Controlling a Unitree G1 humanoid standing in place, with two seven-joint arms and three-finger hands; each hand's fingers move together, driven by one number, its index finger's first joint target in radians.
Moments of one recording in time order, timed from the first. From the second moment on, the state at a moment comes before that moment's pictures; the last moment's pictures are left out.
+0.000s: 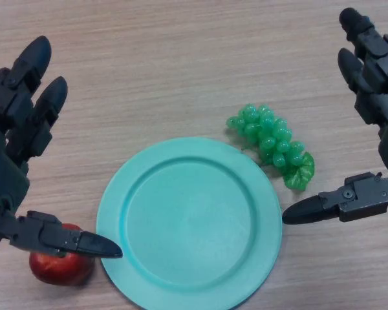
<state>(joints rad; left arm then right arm) 0.09 0.24 0.30 -0.80 -0.28 0.40 -0.30 -0.09 -0.23 0.00 -0.83 -0.04 0.56 0.12</state>
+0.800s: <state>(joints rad) 0.10 0.23 0.29 -0.69 -0.24 0.32 -0.30 -0.20 -0.24 0.01 -0.66 -0.08 0.61 0.13</state>
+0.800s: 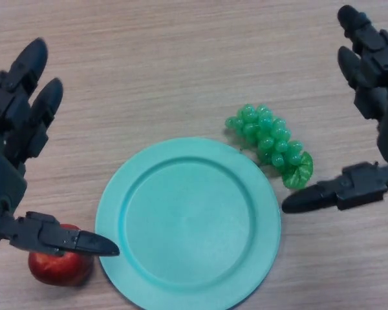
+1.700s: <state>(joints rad) 0.12 0.22 0.26 -0.61 -0.12 0.18 -0.30 -0.58 -0.18 0.14 0.48 -0.34 0.18 -0.02</state>
